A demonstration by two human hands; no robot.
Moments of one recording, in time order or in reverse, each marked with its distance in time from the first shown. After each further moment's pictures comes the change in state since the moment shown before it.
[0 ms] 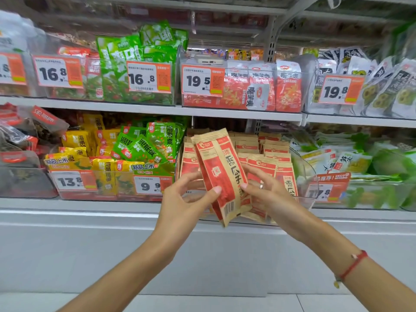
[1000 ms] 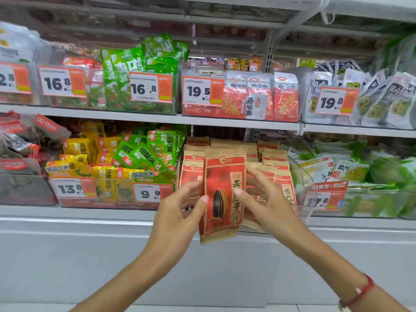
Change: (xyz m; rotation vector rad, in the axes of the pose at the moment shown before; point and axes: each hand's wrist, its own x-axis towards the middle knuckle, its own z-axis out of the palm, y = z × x) left_hand -0.005 0.000 -0.010 0.169 -0.083 0.248; right_hand -0.009 -0.006 0.014 -0.335 0.130 -0.304
